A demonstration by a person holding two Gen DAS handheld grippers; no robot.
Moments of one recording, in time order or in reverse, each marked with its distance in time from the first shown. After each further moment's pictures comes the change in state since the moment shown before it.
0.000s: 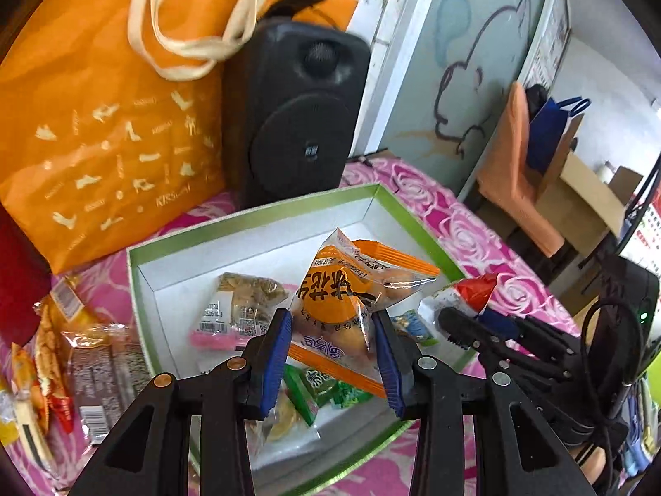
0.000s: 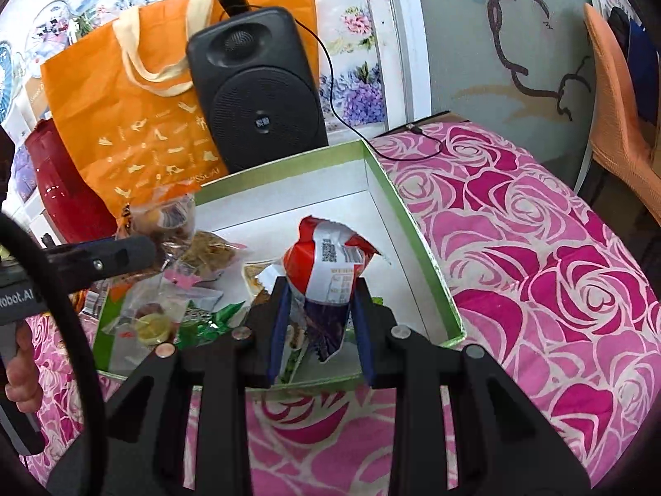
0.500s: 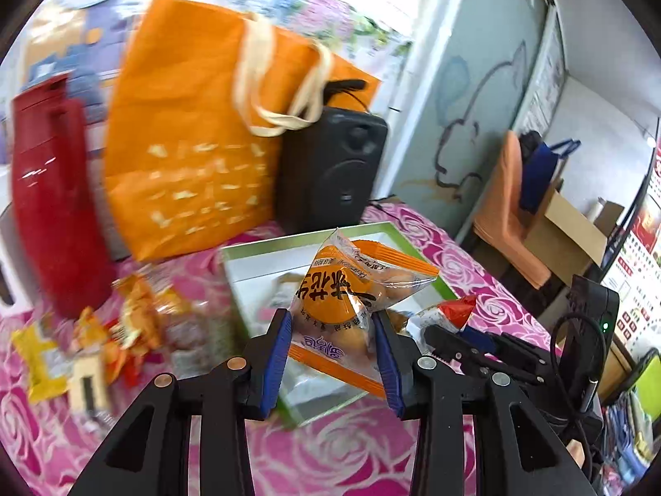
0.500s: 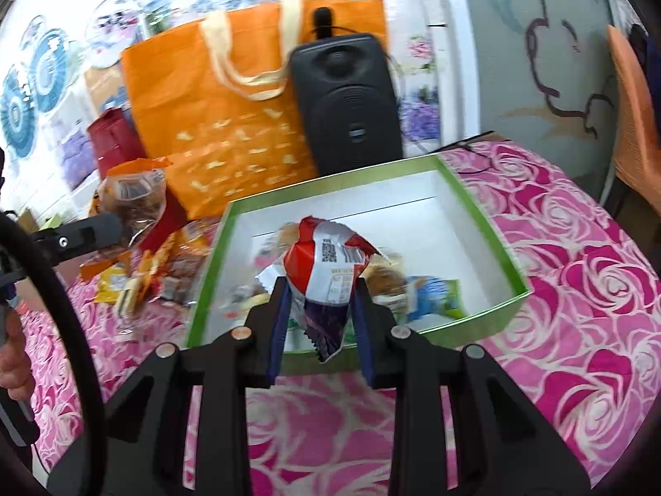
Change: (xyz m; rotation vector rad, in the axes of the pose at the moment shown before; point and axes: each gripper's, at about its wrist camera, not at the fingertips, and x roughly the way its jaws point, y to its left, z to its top) left arm -0.111 0.022 -0.031 -0.035 -0.158 -0.006; right arm -0.050 0.065 -0.017 -0.042 -0.057 0.089
